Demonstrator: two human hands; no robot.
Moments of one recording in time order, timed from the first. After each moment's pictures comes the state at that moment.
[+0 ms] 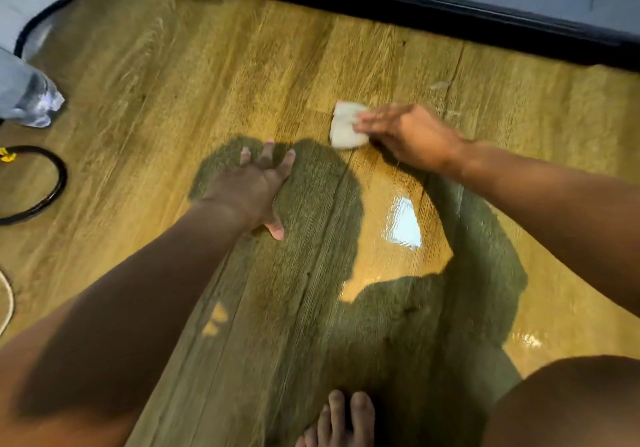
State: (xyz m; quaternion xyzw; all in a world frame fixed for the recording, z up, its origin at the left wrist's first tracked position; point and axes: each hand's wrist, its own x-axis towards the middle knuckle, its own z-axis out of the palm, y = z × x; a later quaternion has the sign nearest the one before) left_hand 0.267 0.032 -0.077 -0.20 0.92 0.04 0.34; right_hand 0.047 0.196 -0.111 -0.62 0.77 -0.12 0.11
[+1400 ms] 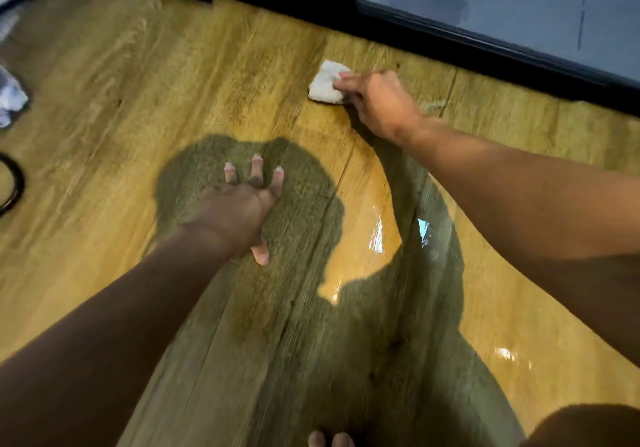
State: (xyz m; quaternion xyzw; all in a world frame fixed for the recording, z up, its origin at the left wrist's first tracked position) left_hand 0.256 0.036 -0.071 -0.20 0.90 0.05 0.38; right_hand 0.000 0.112 -0.124 -0.52 0.84 -0.16 0.07
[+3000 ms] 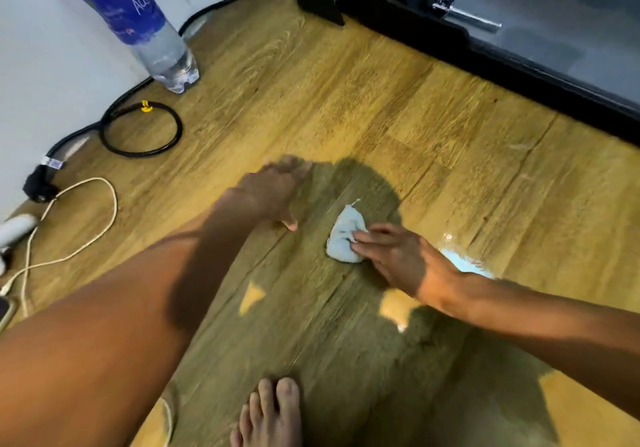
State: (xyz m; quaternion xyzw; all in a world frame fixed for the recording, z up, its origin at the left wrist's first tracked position) left_hand 0.322 0.010 -0.068 -0.32 0.89 0.08 0.31; right_hand 0.177 0.222 -0.098 -0.76 0.61 -0.19 0.13
